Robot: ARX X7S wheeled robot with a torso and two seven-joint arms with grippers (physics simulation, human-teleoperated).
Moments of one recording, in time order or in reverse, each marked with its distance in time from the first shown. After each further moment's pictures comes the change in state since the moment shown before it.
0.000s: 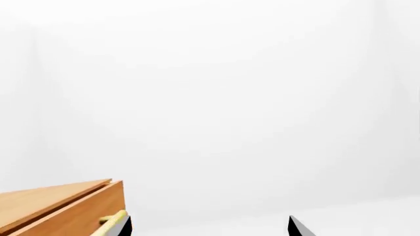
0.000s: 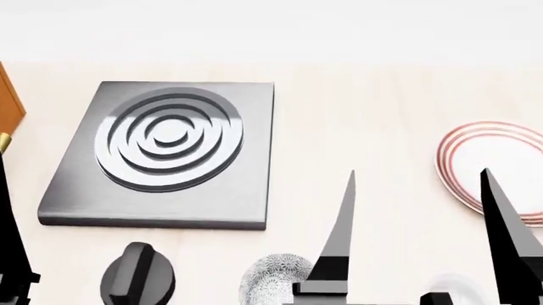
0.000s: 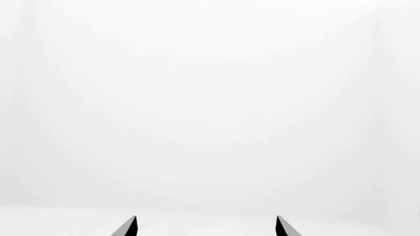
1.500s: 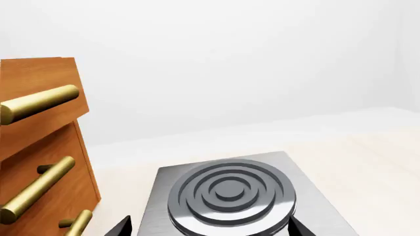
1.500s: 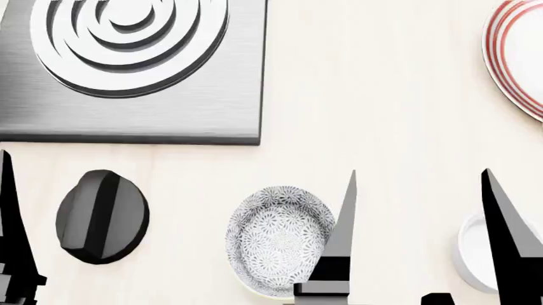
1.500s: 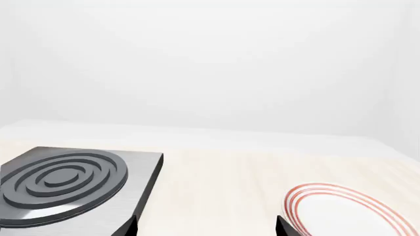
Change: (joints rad) left arm -0.024 0.000 0.033 -0.009 -0.018 0.004 -0.001; right arm 0.012 0.020 -0.021 0.003 0.014 -0.025 0.020
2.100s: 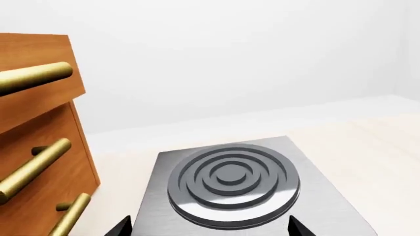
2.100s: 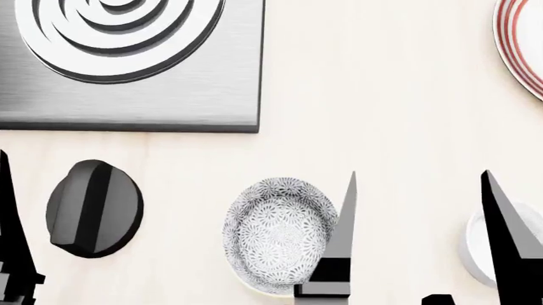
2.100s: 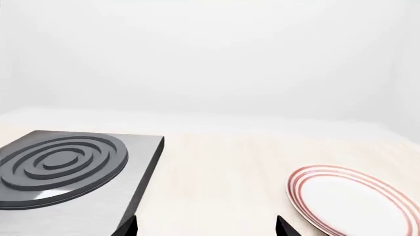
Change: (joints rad) left arm 0.000 -0.001 0.007 -0.004 0.008 0.007 -0.011; right arm 0.009 0.012 -0.005 -0.009 0.028 0.000 0.016
